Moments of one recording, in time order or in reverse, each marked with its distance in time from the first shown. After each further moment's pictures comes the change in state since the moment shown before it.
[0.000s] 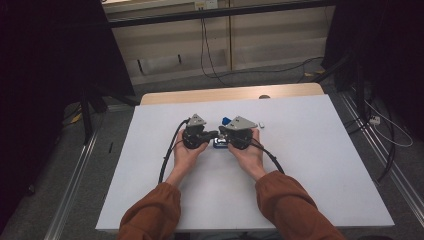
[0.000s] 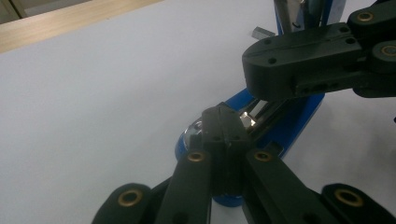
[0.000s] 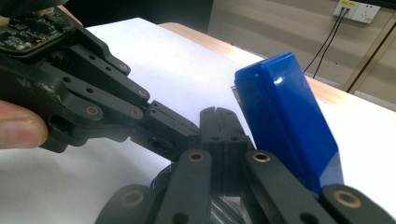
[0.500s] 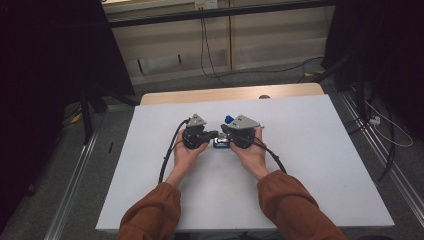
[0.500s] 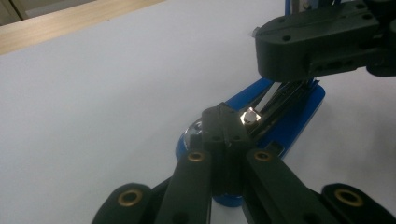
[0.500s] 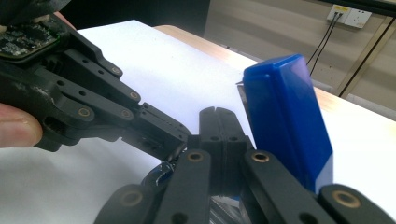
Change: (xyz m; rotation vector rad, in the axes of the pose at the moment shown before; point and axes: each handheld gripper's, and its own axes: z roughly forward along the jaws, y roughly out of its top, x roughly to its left) left arm 0.000 0.000 0.000 -0.001 0.005 0.012; right arm -0.006 0.003 -0.007 -0.007 -0.013 -0.011
